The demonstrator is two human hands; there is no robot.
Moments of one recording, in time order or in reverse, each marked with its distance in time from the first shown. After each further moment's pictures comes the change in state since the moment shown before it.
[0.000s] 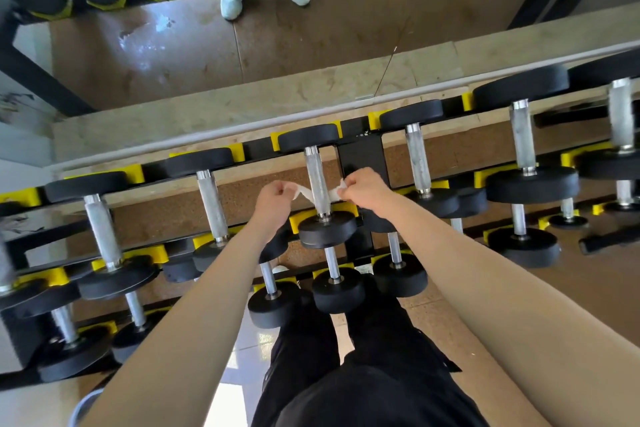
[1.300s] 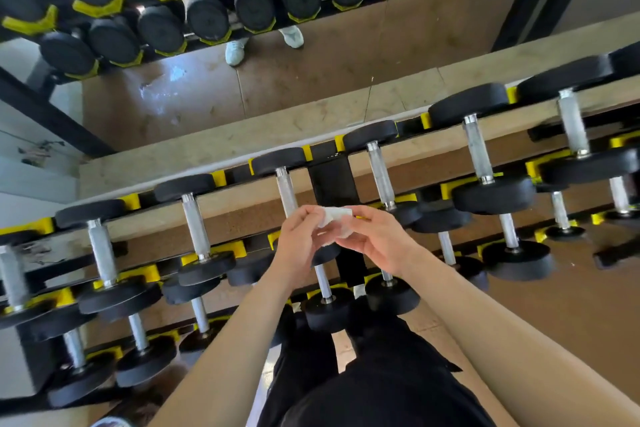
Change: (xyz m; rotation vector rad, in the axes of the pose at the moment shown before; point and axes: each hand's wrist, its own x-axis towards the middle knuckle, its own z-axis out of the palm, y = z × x) left_hand -0.124 0.067 0.080 -0.662 -0.170 0.051; right_hand -0.114 0.066 -0.045 1.135 -0.268 -0.081
